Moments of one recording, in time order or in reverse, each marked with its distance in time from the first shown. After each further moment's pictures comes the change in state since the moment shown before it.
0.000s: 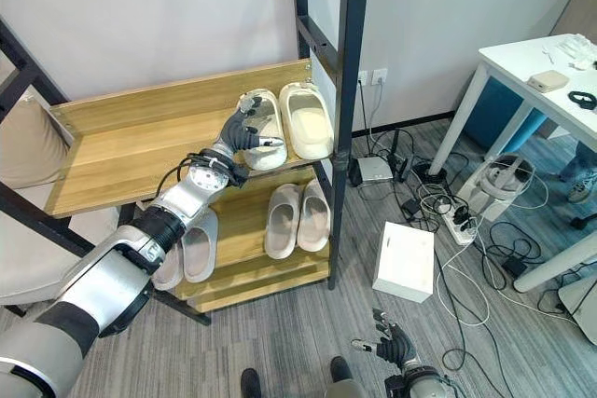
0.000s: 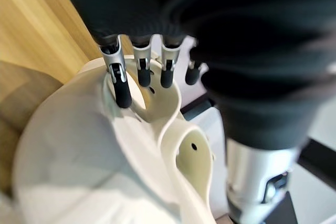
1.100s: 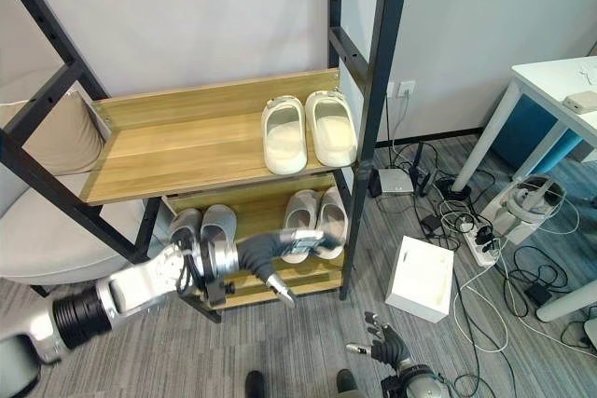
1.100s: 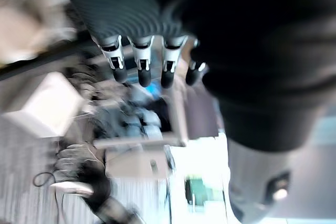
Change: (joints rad) left arm 0.681 0.393 -0.331 -0.840 -0.342 -0.039 -0.529; right arm -0.066 0.023 0.014 0.078 0.013 -0.027 0.057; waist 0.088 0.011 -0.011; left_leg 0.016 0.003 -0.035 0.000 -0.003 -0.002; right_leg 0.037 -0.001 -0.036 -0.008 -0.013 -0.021
